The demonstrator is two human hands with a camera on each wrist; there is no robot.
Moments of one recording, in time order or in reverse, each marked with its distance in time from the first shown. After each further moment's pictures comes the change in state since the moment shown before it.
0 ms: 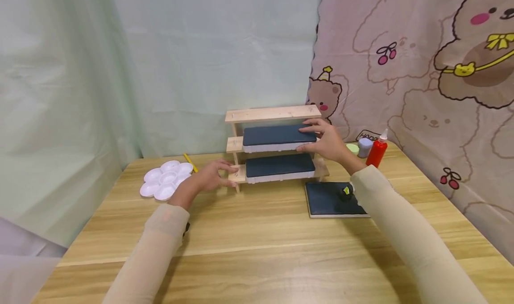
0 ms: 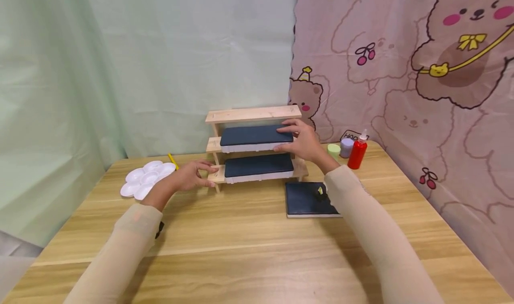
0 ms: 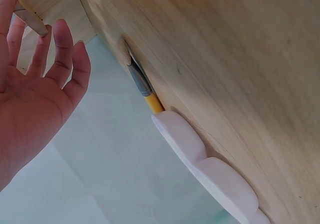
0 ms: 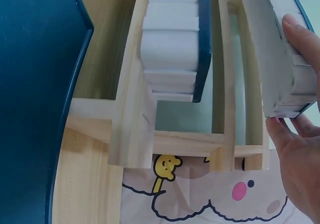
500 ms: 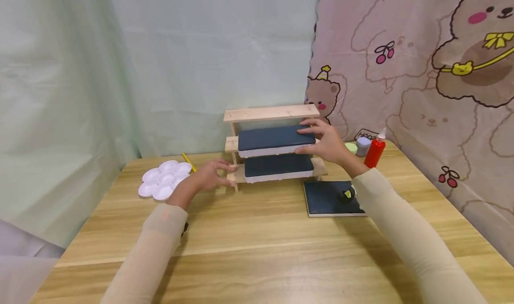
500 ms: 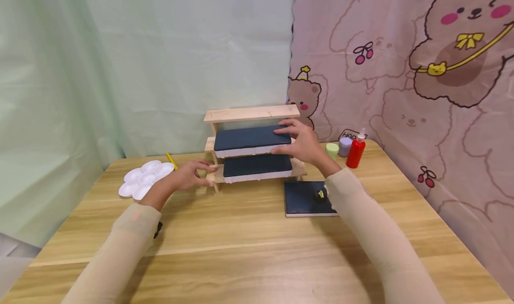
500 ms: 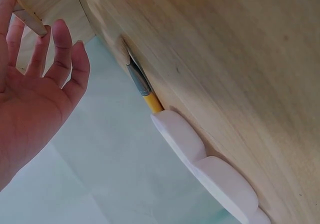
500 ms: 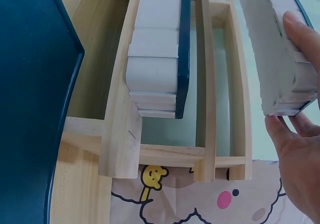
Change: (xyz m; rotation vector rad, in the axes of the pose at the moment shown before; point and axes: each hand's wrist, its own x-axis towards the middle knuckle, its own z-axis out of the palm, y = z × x) left_hand 0.004 -0.004 0.003 -0.022 0.015 0.010; right_hand -0.011 -0.011 0.000 -0.032 0.017 -0.058
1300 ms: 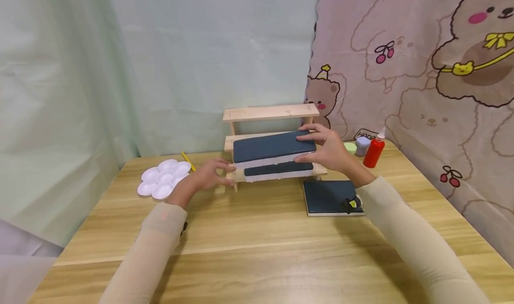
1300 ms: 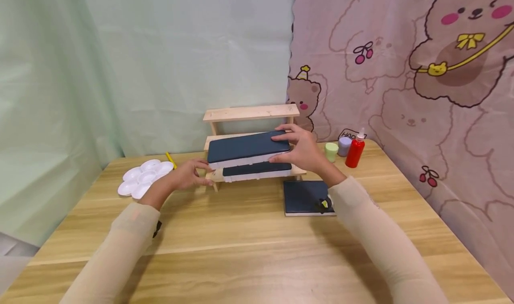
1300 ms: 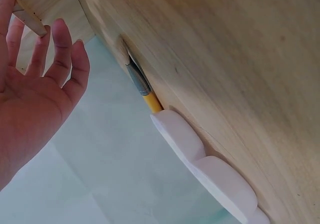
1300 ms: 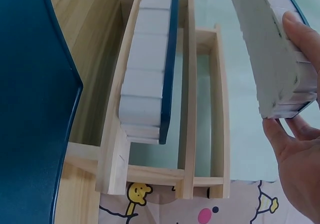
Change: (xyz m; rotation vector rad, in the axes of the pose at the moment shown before) left_hand 0.000 0.001 -0.002 -0.015 -0.014 -0.003; right_hand -0.018 -0.021 -0.001 -0.012 -0.039 -0.040
